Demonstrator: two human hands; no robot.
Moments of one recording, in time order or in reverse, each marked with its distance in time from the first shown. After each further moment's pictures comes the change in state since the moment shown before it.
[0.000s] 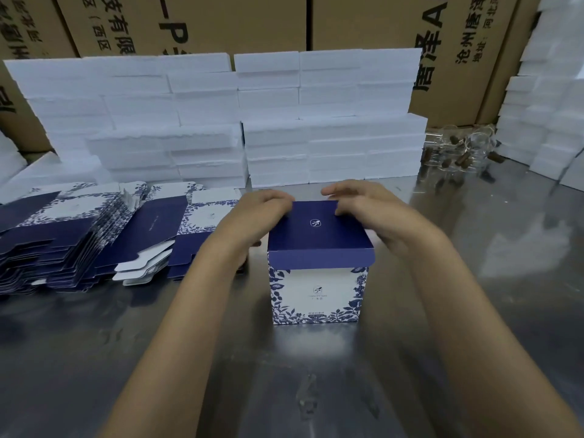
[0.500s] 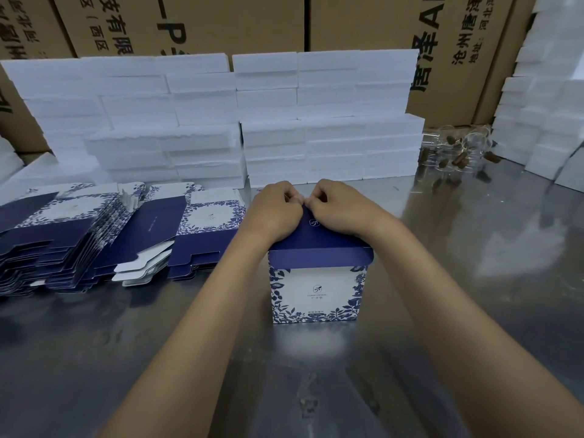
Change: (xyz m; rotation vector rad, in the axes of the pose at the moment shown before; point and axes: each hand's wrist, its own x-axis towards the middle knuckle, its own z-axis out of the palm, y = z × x) left_hand 0.019 0.008 0.022 0.357 0.056 0.218; right_hand 0.031 -0.005 0.029 -0.543 0.001 -0.126
